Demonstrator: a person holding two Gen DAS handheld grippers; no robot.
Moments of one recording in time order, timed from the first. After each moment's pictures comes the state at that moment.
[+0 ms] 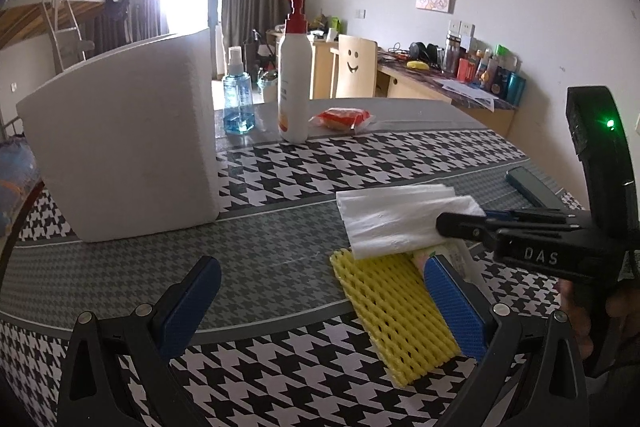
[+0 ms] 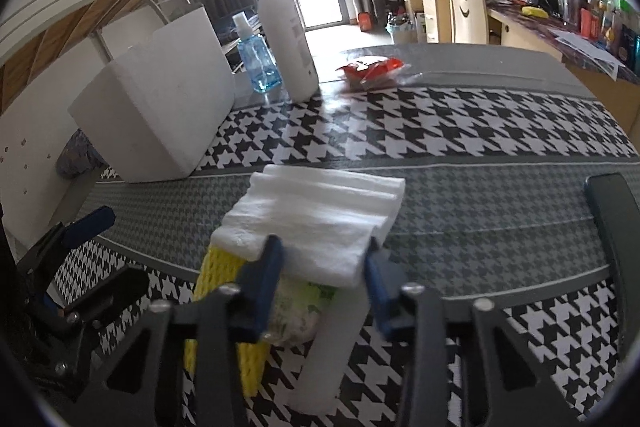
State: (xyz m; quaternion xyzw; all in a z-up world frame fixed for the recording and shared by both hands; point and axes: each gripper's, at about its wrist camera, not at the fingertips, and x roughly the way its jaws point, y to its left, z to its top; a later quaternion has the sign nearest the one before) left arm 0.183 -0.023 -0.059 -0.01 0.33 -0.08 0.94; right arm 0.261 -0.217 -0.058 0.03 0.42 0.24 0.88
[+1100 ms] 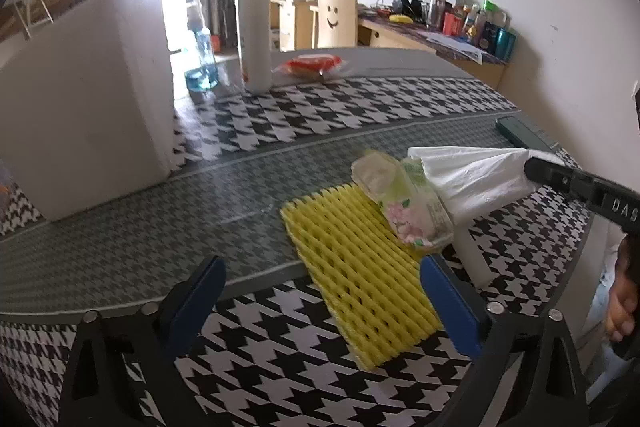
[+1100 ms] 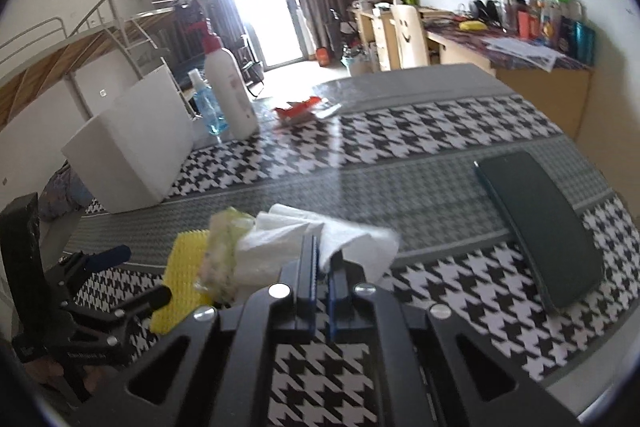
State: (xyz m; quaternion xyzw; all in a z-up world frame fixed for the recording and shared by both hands) left arm 0.191 -0.050 -0.088 0.01 0.40 -0.11 0.91; right arm 0.222 -0.290 -0.039 0.06 0.37 0.16 0.91
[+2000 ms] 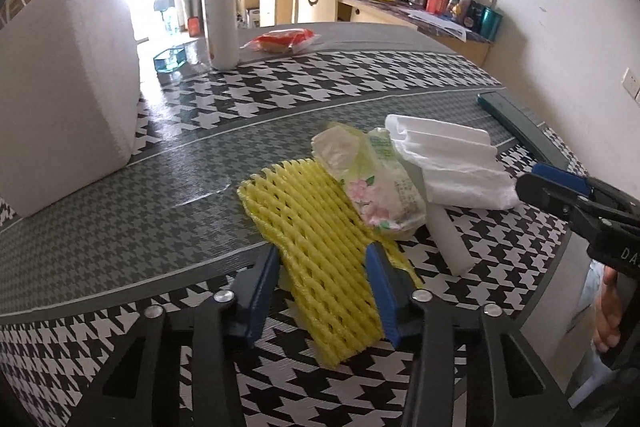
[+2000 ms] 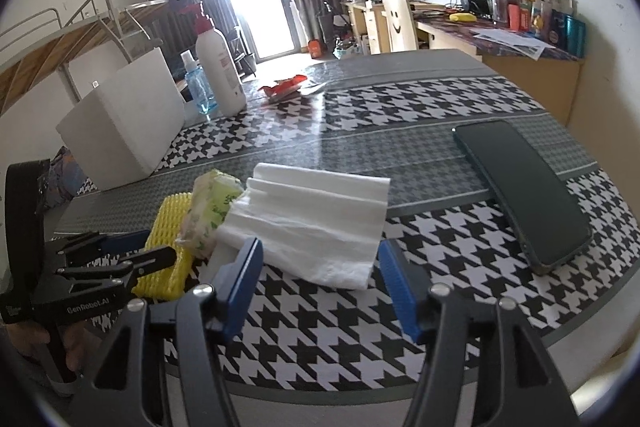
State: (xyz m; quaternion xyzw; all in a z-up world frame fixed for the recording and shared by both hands) left arm 0.194 -0.070 -0.097 0.01 0.43 -0.14 0.89; right arm 0.201 -0.299 -0.054 0.05 0.38 0.15 0.91
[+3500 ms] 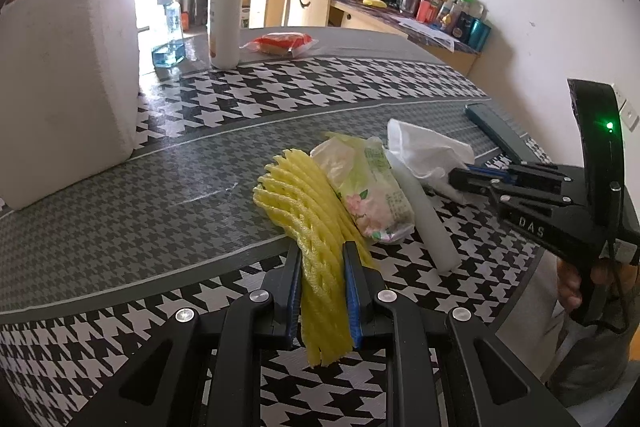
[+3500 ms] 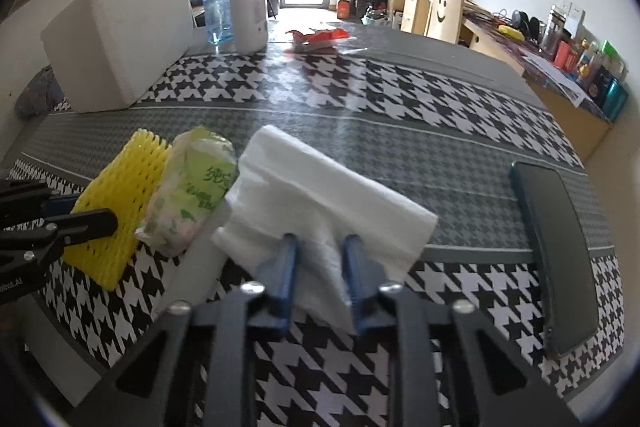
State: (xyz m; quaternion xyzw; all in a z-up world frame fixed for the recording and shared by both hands) left arm 0.190 -0.048 -0.090 -0.02 0.43 -0.17 0.89; right arm 0.239 -0.250 -0.077 -0.10 0.43 0.17 0.88
